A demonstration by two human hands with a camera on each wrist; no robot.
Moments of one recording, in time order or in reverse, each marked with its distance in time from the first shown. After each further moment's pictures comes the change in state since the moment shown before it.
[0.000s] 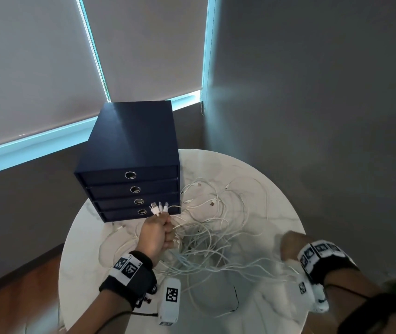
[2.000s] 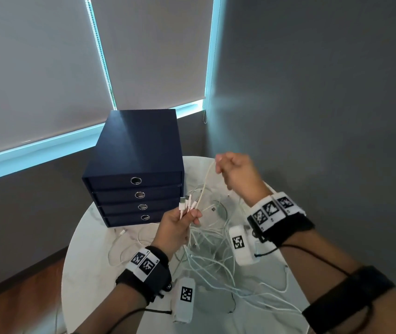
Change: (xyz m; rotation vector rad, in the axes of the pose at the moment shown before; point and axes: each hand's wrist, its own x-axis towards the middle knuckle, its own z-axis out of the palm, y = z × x) left_hand 0.003 0.006 0.026 0.270 -0.154 0.283; right_hand -0.082 -0.187 -0.143 1.061 0.624 -0.681
